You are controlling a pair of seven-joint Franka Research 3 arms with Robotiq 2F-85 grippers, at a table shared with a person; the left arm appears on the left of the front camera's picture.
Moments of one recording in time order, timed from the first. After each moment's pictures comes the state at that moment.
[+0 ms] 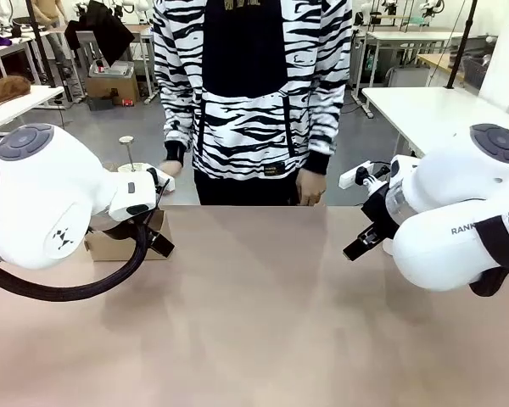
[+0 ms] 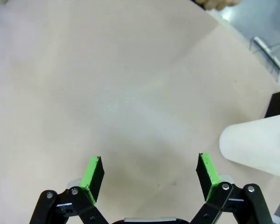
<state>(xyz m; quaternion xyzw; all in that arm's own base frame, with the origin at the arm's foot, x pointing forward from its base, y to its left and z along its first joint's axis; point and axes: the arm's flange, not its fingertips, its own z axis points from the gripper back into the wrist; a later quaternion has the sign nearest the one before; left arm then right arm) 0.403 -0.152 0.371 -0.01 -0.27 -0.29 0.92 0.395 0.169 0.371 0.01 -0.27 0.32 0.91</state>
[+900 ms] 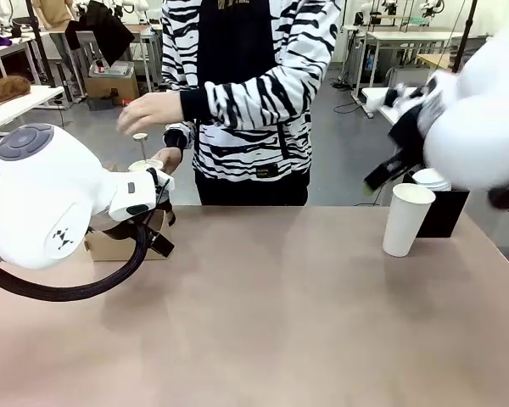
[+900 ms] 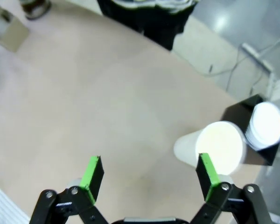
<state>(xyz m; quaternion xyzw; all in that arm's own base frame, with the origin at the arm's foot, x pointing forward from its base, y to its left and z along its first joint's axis) 0.404 -0.152 0.371 -0.01 -0.27 -0.29 0.92 0.418 0.118 0.526 0.05 -0.31 0.29 0.91</state>
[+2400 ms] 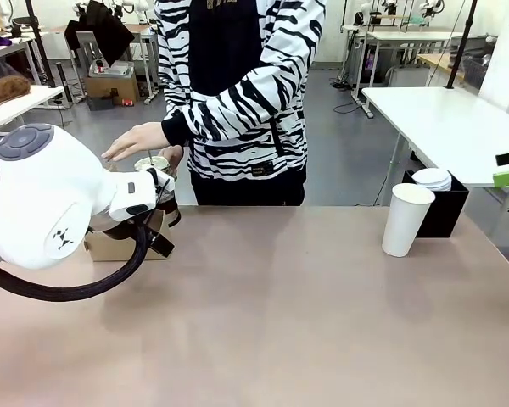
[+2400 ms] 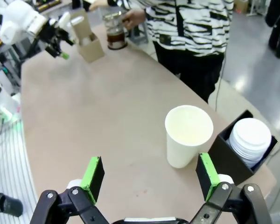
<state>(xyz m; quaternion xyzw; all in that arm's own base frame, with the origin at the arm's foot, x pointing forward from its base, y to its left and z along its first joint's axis) 0.404 -0.152 0.371 -0.01 -0.27 -0.29 0.92 0.388 -0.114 0.488 0.27 -0.43 0.40 0.76</state>
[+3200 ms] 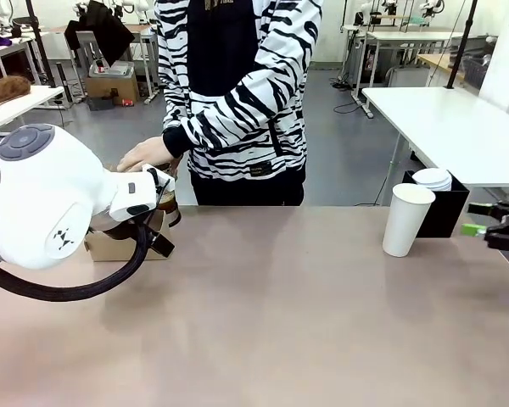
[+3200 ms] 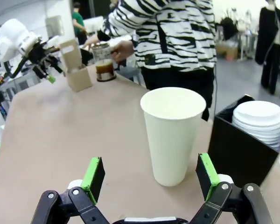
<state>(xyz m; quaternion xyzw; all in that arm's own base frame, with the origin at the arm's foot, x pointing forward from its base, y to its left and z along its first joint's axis) 0.404 -0.152 0.370 -0.01 -0.27 -0.29 0.92 0.409 -0.129 0.302 0.33 -0.57 0.33 0.67</state>
